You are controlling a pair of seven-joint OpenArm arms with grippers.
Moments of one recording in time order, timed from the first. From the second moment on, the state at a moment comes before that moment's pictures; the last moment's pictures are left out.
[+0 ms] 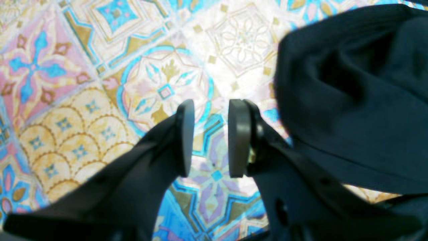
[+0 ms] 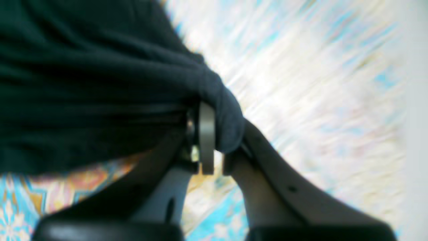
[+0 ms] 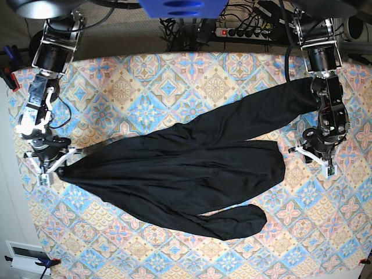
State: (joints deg) left arm -8.5 -21.5 -13.9 77.0 -21.0 -6.3 44.7; right arm 9.6 20.4 19.9 82.3 13.1 23.4 -42.5
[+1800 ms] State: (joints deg) left arm 11.5 -28.4 34.8 105.9 -27.3 -7.1 44.8; right arm -1.7 15.4 21.7 92.9 3.5 23.2 -43.9
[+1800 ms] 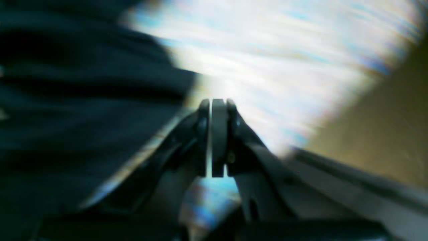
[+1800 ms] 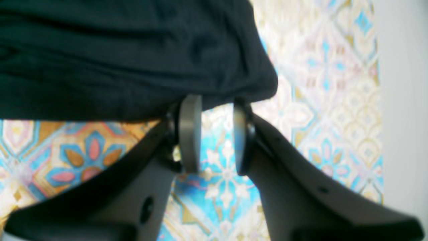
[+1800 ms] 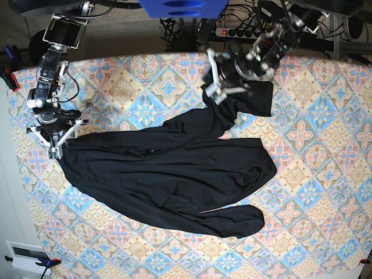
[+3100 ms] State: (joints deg) left arm 18.9 -31.9 7.1 109.5 -26.2 -6.5 44.9; right arm 0.4 19.9 -9.8 80.8 -8.5 23.7 -29.4
